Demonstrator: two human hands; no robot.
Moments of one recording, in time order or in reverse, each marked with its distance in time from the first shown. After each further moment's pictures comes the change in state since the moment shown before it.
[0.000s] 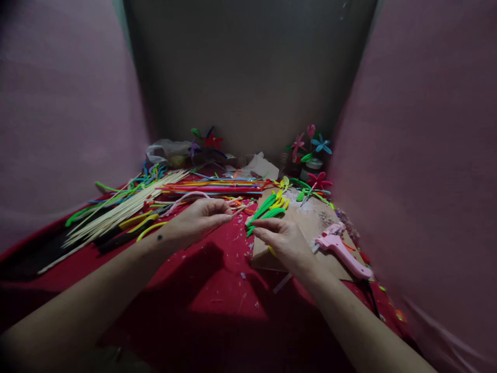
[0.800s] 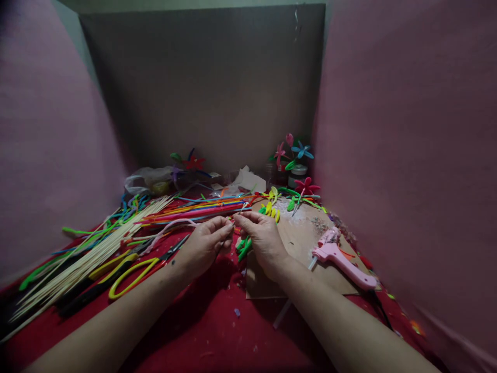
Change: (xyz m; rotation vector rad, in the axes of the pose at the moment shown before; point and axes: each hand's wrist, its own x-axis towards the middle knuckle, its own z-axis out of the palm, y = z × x) left_hand 0.039 -0.029 0.039 -0.672 0.056 -0.108; right_hand 0.057 0.006 0.028 0.574 0.116 -0.077
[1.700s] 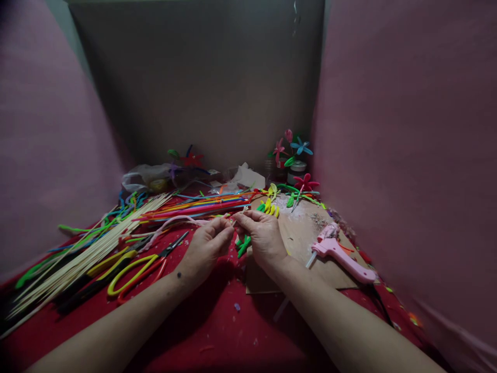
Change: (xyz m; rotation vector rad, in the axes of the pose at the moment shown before) left_hand -0.008 -0.007 0.011 0.231 0.161 0.147; right_hand -0.008 -0.002 0.006 0.084 0.059 -0.021
